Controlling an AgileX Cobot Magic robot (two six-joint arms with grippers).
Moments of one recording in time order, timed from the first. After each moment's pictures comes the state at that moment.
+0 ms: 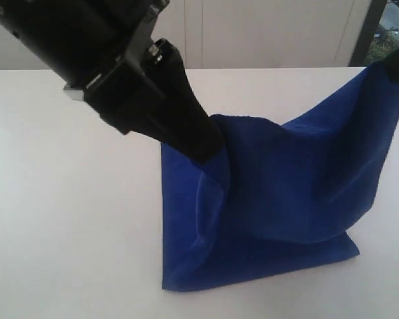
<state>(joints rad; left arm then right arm) -0.82 1.37 -1.52 -0.60 1.32 0.46 0.06 1.03 -1.20 0.41 1.15 -0.53</state>
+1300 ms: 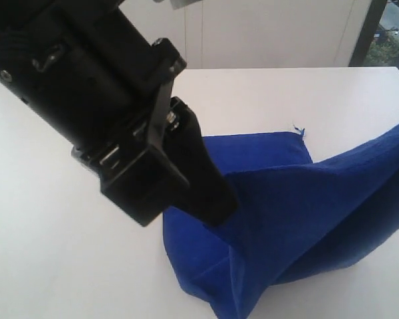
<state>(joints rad) -0.90 1.34 -1.40 -0.62 1.25 0.39 0.06 0.77 -1.23 0.21 1.23 -0.47</state>
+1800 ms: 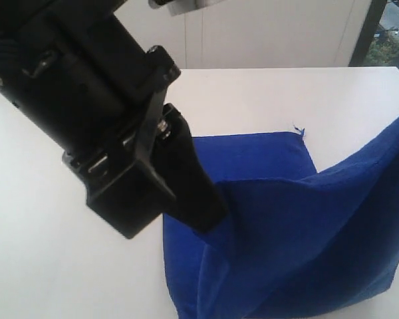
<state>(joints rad) -0.90 1.34 -1.40 -0.58 1.28 0.39 0.06 0.88 -1.15 0.27 1.23 -0.51</state>
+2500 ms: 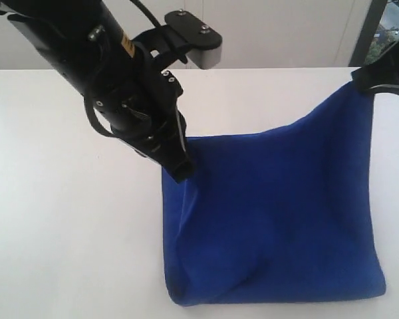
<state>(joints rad) -0.81 1.52 -1.36 -0.21 1.02 0.39 0.06 1.26 -1.10 0.36 0.83 -0.54</state>
